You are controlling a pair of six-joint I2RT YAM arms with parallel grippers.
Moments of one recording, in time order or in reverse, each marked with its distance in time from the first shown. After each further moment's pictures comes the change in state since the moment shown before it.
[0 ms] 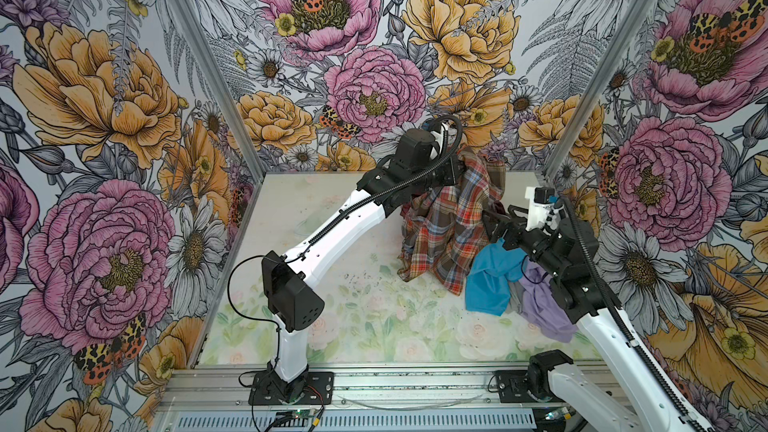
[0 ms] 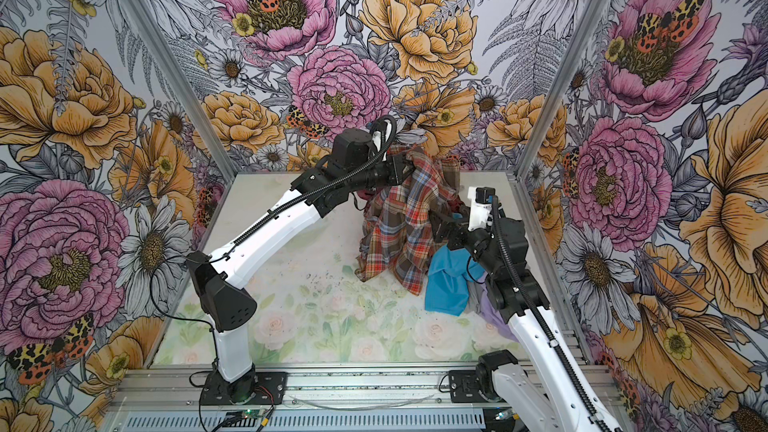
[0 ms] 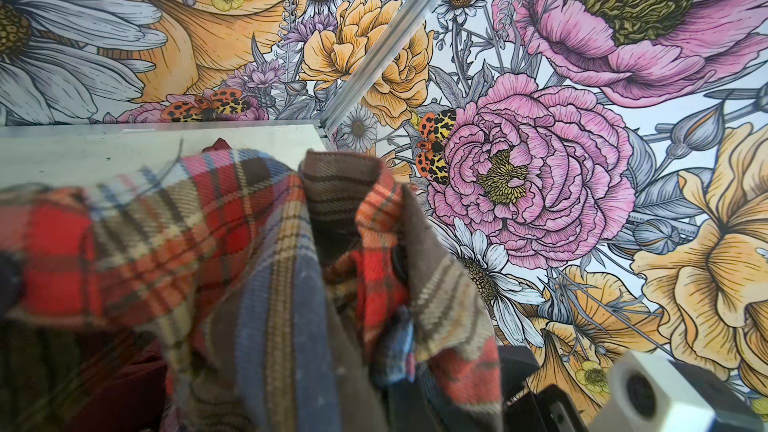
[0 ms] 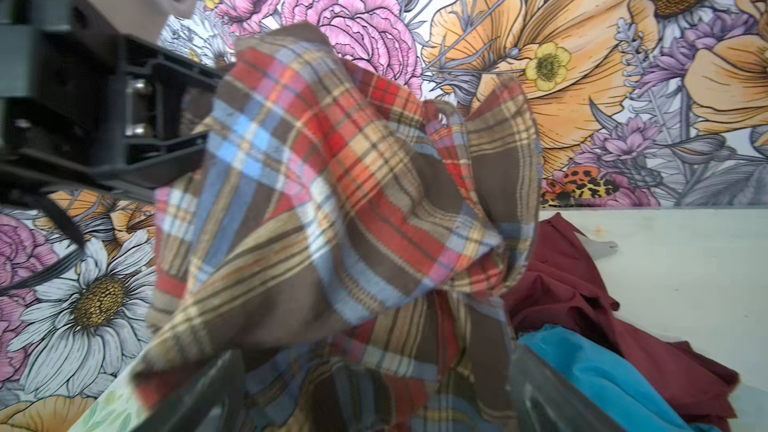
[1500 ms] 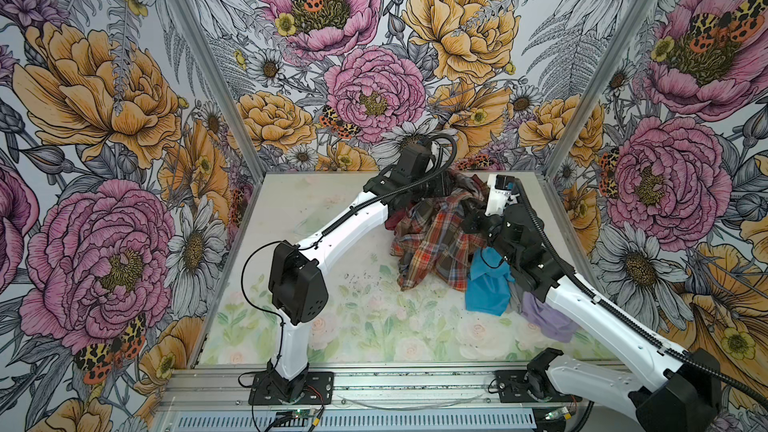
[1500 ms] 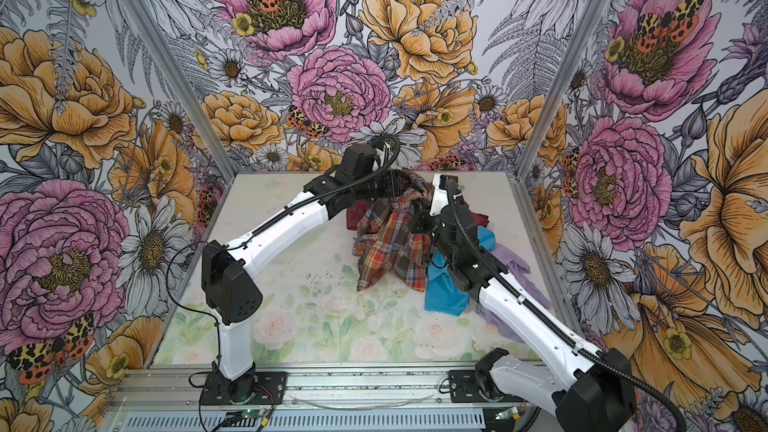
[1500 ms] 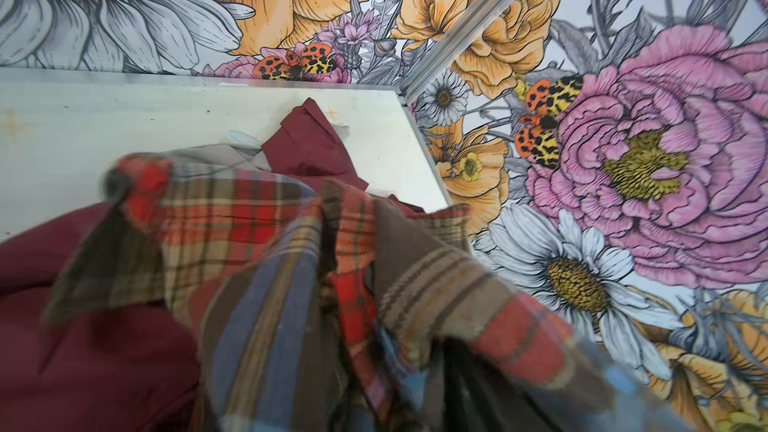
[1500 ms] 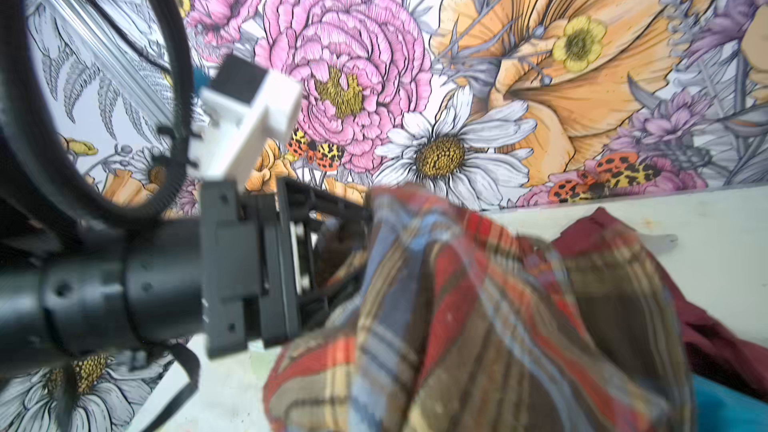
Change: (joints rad) left arm 0.059 0.046 -0.152 0.013 -0.069 0.073; right arm 0.299 0.286 0.179 0.097 0.403 0.124
